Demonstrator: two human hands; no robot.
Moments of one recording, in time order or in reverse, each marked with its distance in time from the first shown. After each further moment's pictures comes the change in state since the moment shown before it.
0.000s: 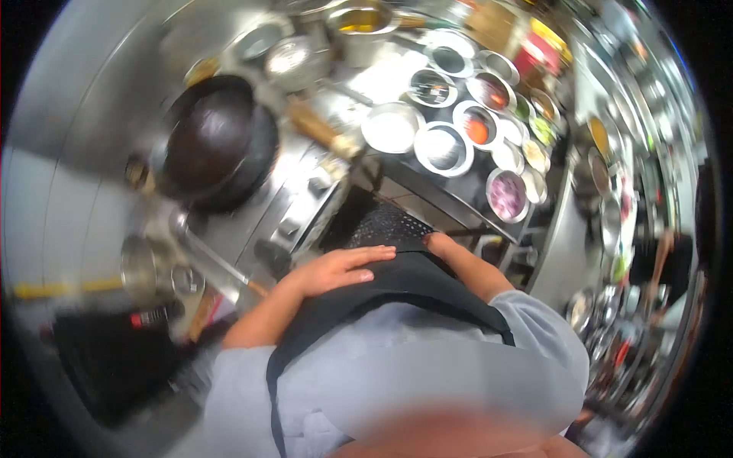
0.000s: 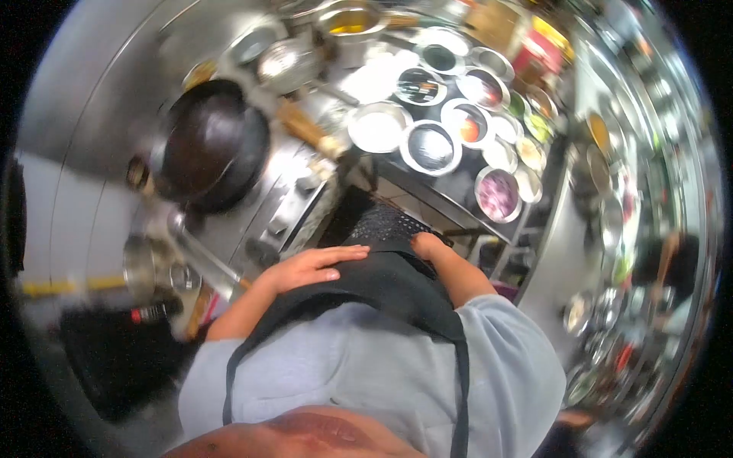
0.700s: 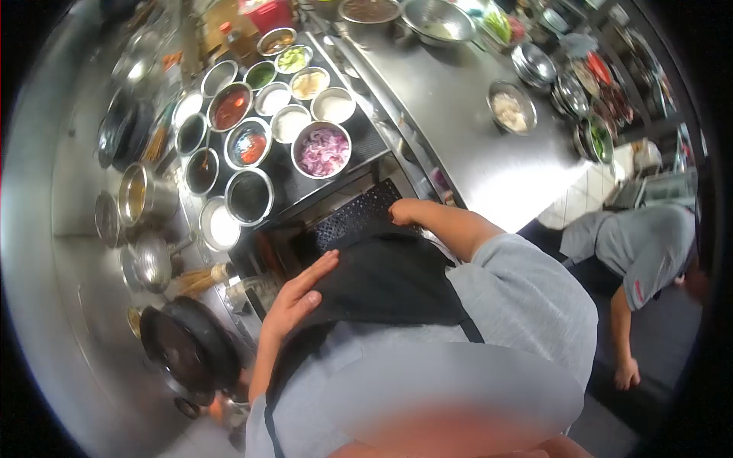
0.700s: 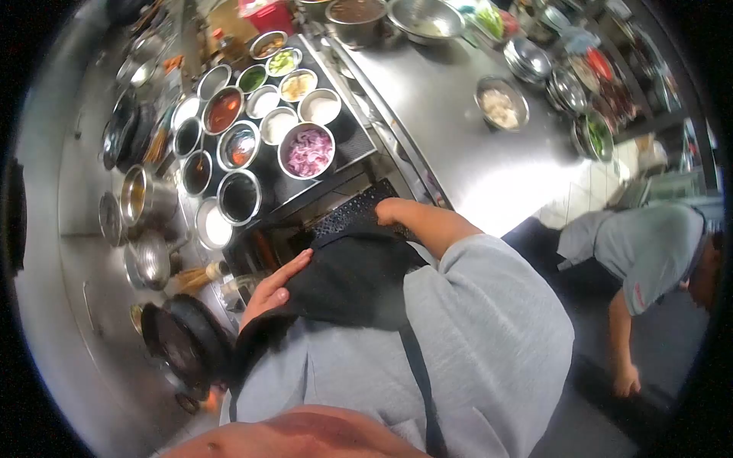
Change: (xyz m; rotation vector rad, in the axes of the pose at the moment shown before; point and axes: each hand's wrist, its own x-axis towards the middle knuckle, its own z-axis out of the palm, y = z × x) left_hand 0.186 0.047 0.086 0.026 -0.518 -0.056; right_hand -0.173 0.093 0.044 0.342 -0.006 0.383
